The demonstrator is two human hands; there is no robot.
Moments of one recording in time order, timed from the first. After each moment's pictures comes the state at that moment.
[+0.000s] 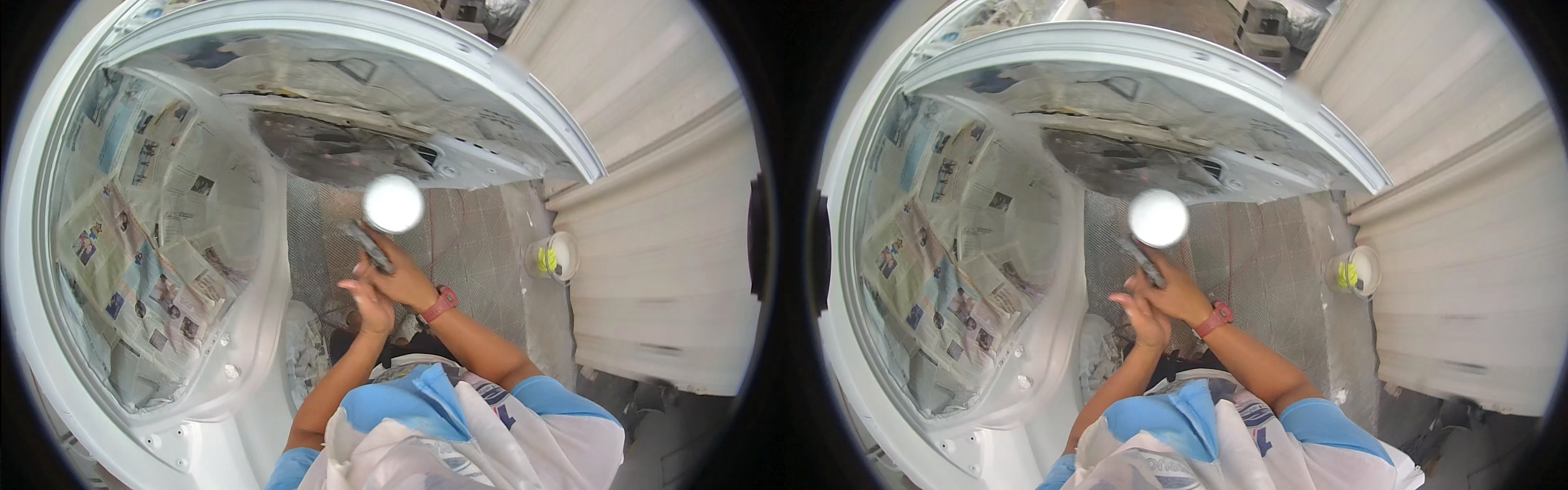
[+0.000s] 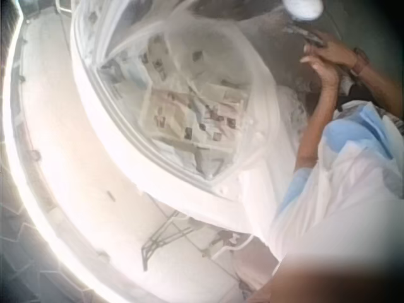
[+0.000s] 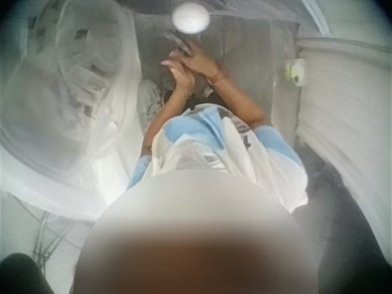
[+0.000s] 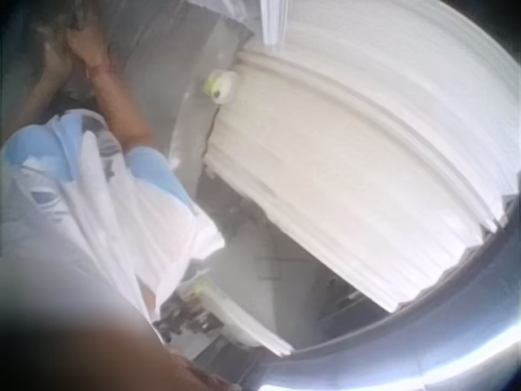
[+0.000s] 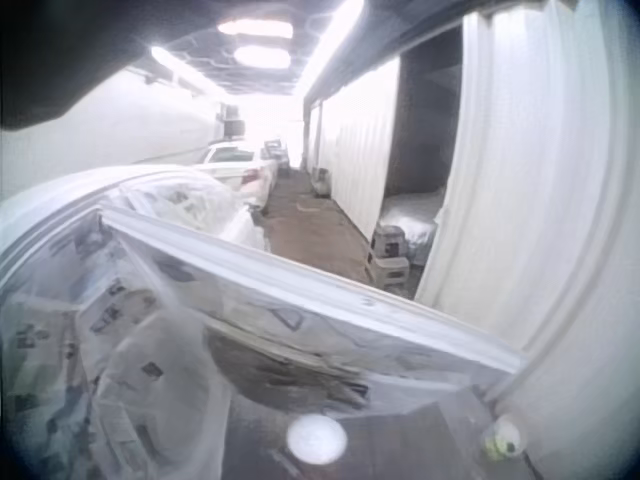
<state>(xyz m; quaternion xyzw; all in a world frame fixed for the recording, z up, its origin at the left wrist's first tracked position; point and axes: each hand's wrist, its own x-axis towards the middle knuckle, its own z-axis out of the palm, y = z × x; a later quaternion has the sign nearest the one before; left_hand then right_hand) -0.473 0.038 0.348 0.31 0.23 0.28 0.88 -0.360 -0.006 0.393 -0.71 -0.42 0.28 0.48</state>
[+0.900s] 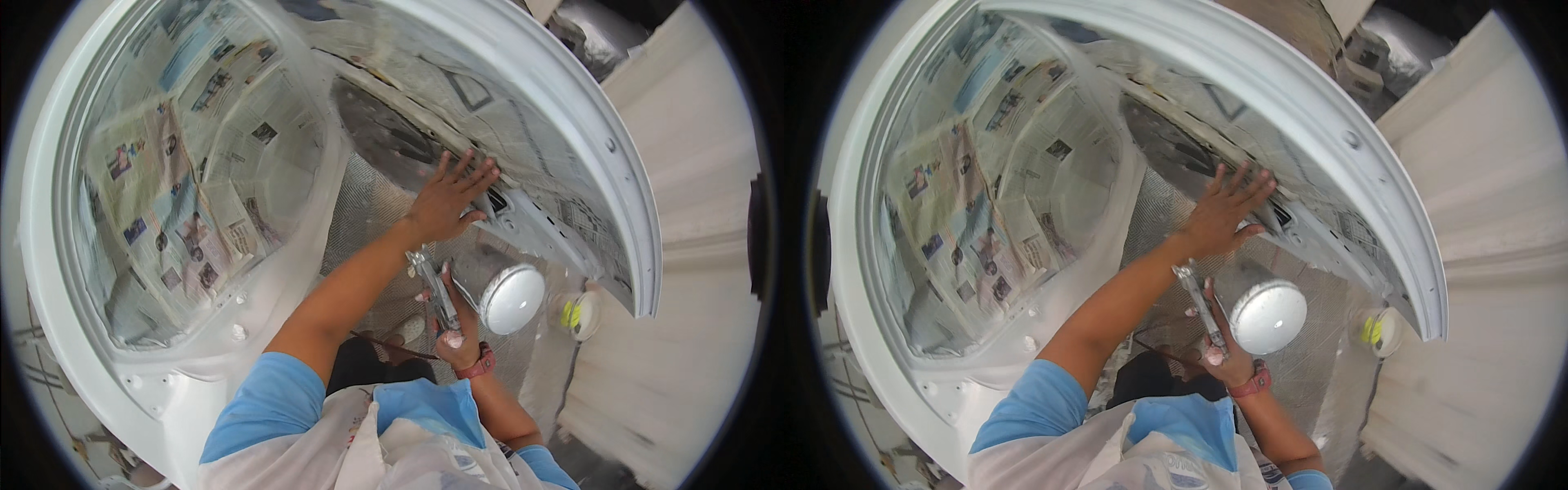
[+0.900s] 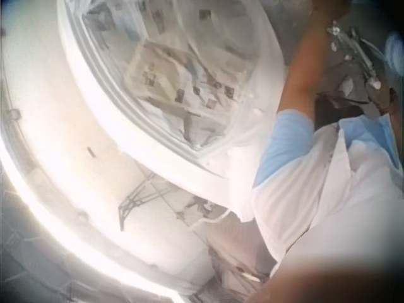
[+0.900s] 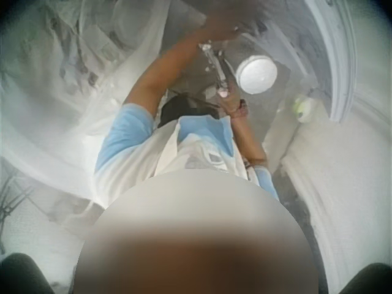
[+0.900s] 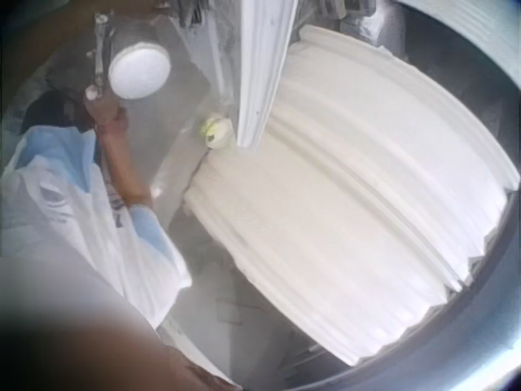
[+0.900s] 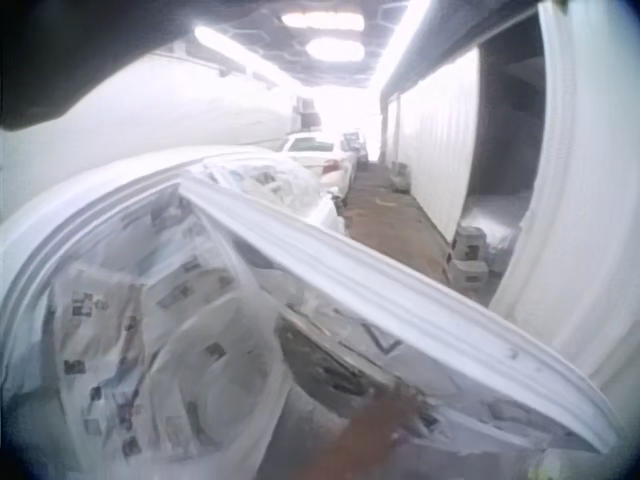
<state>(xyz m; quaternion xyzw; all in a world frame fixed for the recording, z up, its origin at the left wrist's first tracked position) -0.327 0.211 0.359 0.96 -0.01 0.25 0.14 -0.411 -0.031 0.422 -0.67 -0.36 0.32 0.57</state>
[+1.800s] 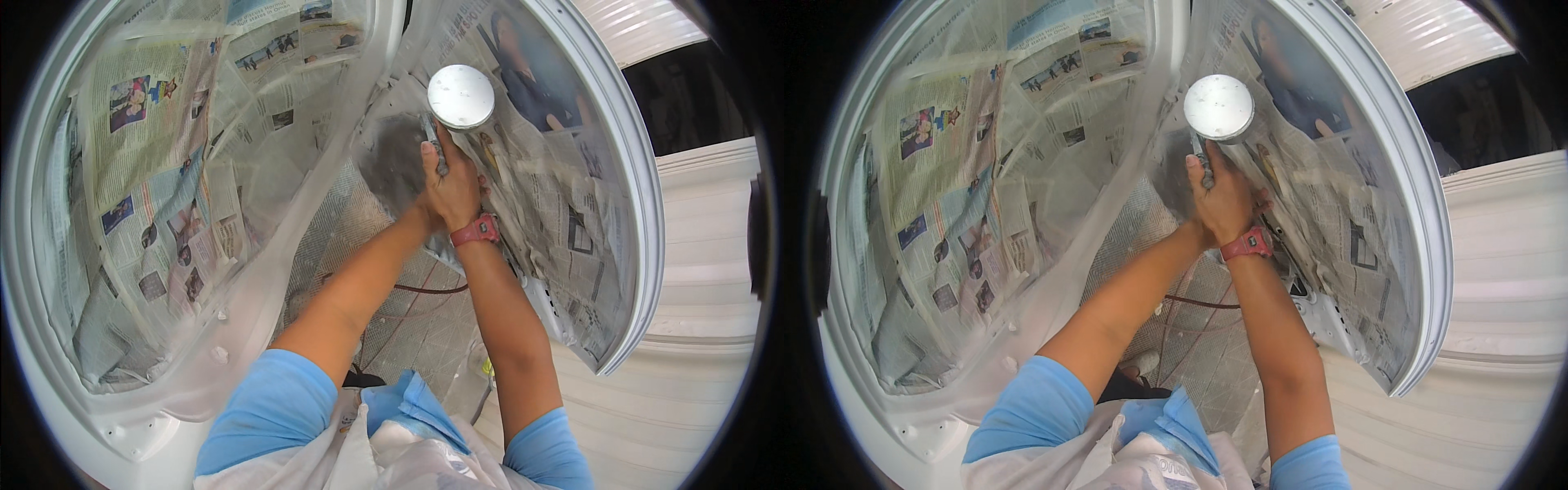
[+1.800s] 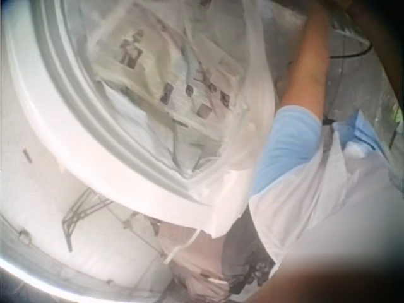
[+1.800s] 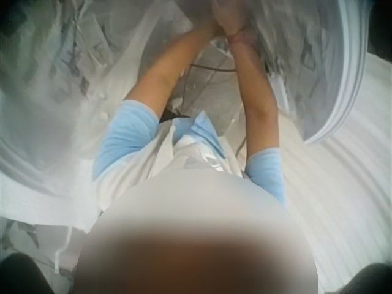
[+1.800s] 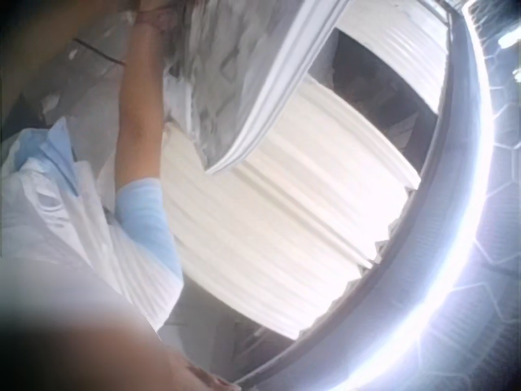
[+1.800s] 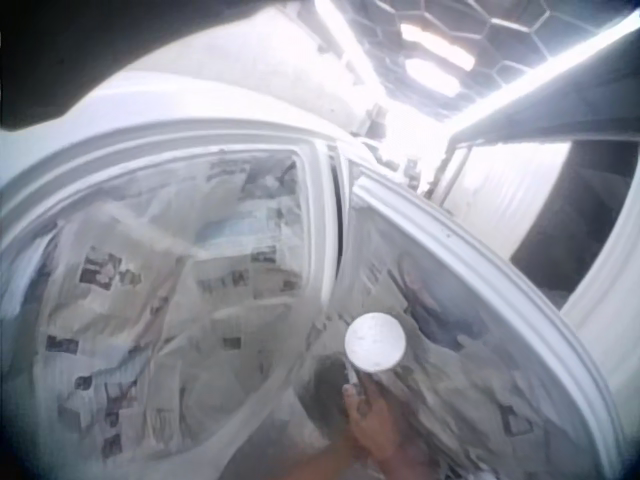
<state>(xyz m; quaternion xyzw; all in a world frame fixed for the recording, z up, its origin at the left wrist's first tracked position) -0.317 0.398 0.321 0.92 0.16 0.13 0.32 -0.331 0.374 0.453 -0.76 -0.58 -0.03 0.27</state>
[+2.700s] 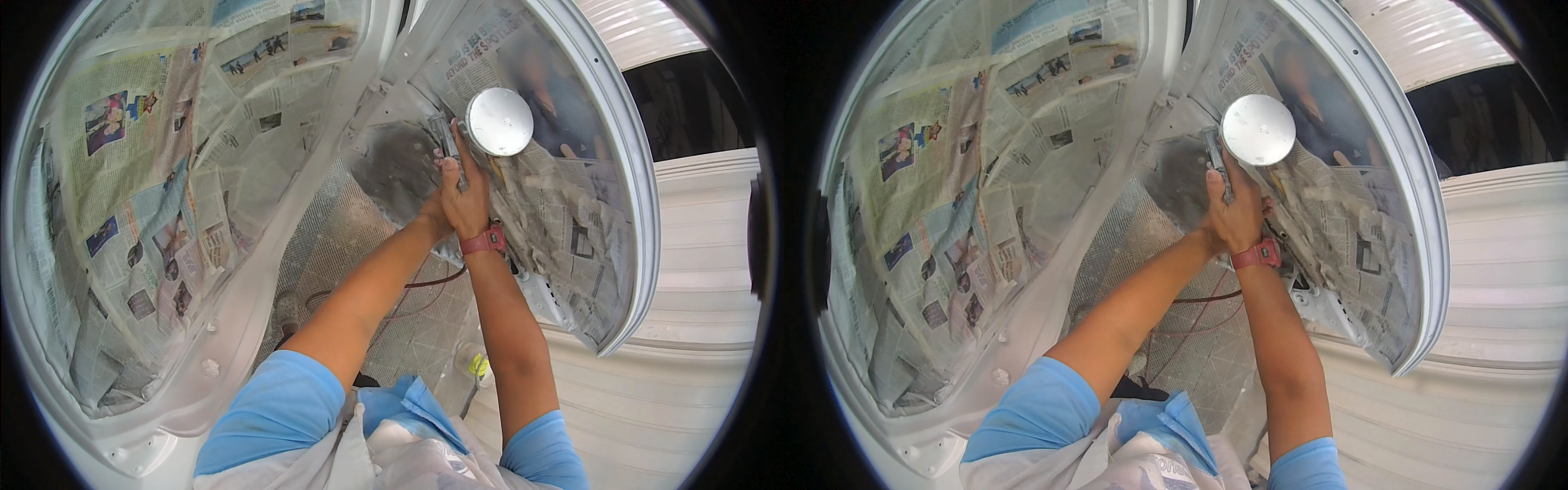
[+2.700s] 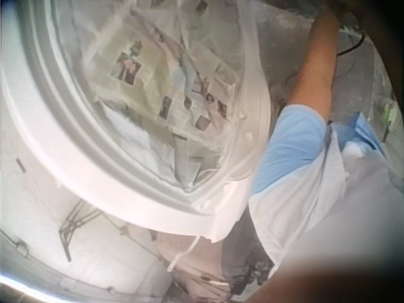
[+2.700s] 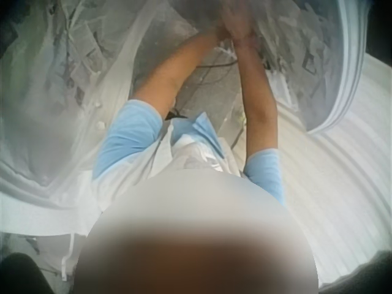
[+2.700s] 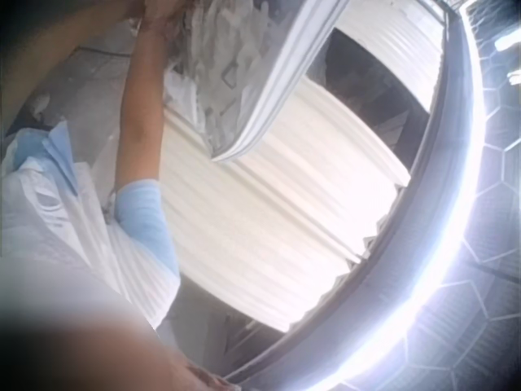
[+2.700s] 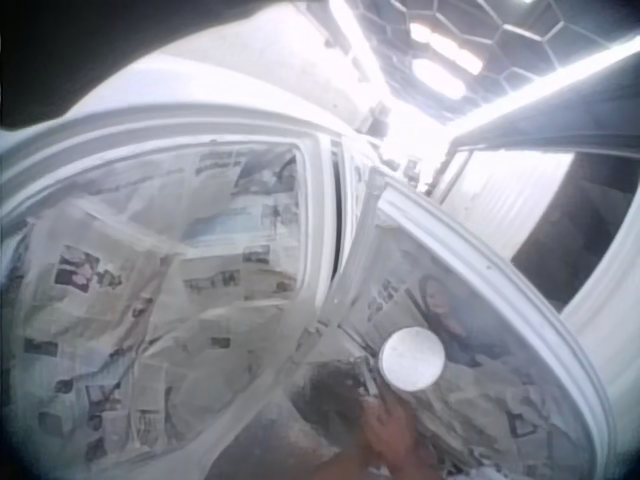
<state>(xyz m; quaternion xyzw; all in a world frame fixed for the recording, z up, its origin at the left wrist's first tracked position) -0.279 0.380 0.311 0.97 0.15 0.10 0.17 -0.296 0.359 0.447 -0.72 -0.57 0.04 0.39</state>
